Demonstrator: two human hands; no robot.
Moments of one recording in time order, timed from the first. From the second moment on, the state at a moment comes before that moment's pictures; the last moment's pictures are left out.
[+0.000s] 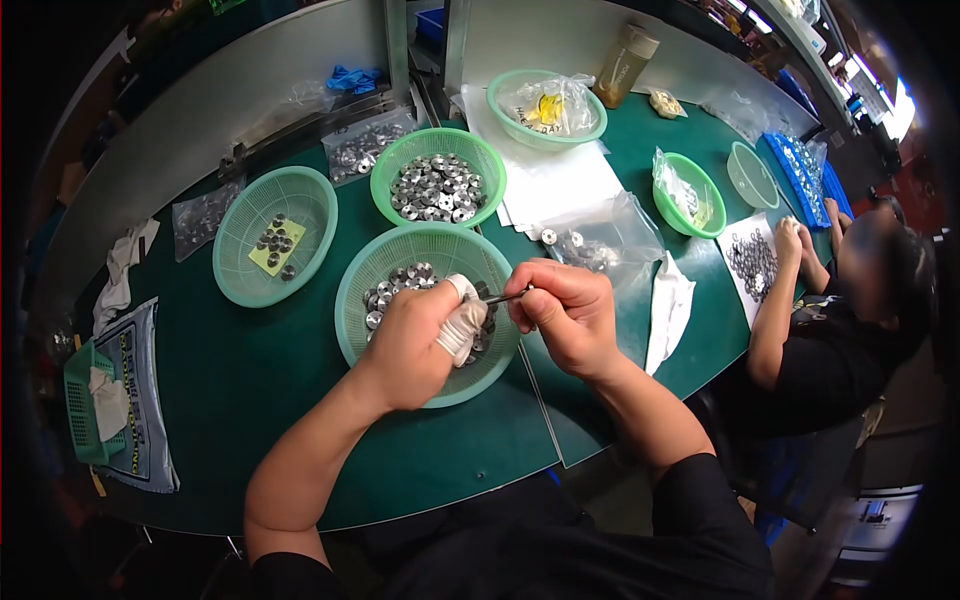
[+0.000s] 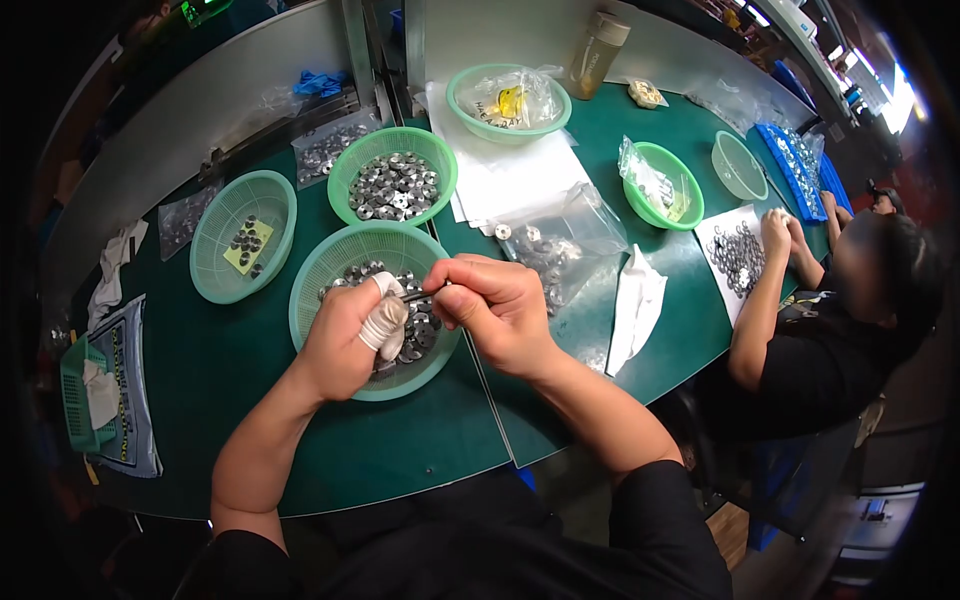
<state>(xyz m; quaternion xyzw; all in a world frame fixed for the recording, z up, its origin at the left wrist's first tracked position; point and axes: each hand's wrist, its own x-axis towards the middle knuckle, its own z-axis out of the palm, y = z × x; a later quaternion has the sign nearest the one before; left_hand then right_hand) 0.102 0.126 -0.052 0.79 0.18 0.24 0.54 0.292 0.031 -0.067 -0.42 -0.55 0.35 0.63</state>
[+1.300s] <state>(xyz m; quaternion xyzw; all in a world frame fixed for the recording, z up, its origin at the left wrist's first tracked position) 0.102 0.132 -0.051 0.92 0.10 0.39 0.04 0.289 0.033 -0.059 -0.38 -0.39 0.59 0.59</state>
